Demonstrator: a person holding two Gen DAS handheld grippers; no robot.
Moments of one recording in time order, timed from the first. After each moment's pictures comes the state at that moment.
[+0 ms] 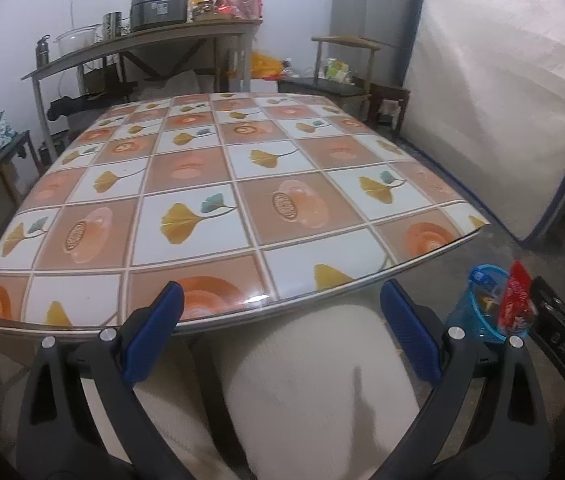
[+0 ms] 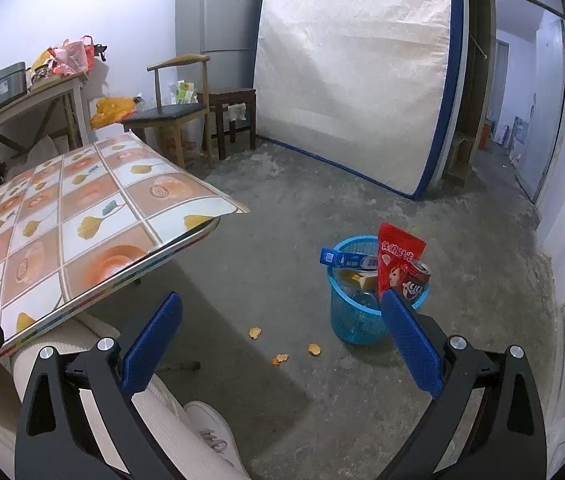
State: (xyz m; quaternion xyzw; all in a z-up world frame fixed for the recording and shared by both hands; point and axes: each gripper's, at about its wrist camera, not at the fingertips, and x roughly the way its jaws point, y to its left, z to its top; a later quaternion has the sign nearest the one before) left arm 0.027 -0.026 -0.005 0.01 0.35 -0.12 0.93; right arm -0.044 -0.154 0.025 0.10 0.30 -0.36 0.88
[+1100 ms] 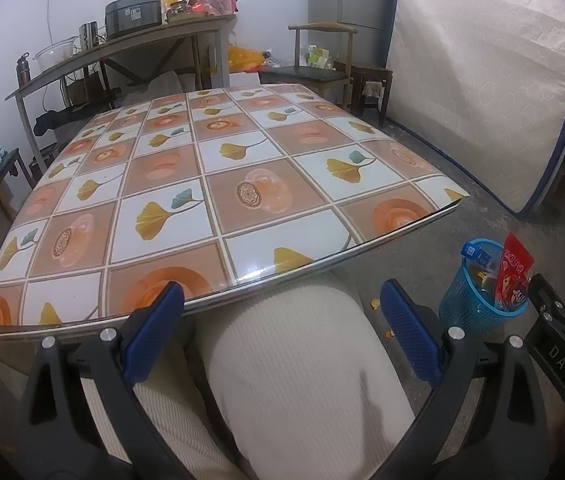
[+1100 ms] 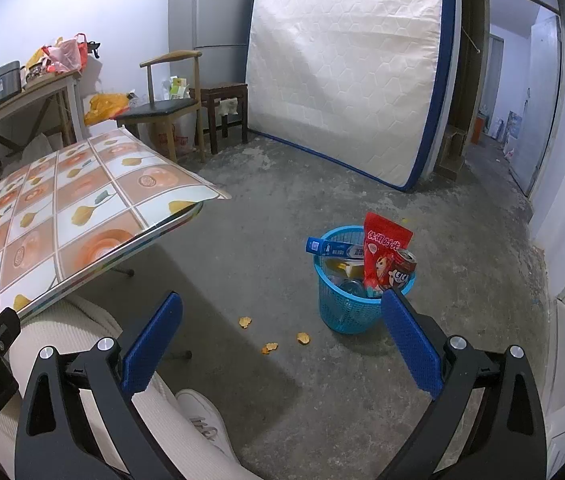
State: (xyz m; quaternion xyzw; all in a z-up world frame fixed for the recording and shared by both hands) left arm 0.008 -0.053 -0.001 0.05 0.36 -0.15 0.92; right arm -0.066 -0.154 0.025 0.10 0.30 -0.37 0.87
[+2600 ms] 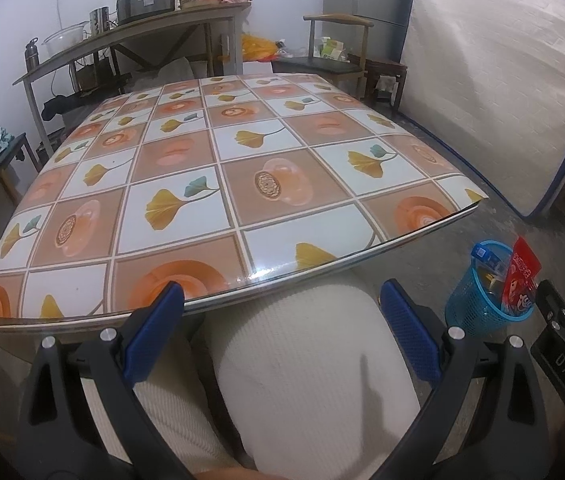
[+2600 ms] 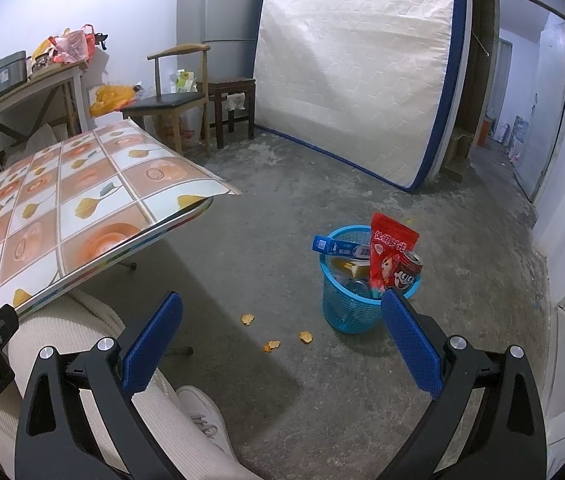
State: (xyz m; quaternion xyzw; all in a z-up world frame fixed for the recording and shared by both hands) left arm 0.019 -0.048 -0.007 0.04 0.38 -0.13 0.92; right arm -0.057 -0.153 0.022 0.09 0.32 -0.36 0.87
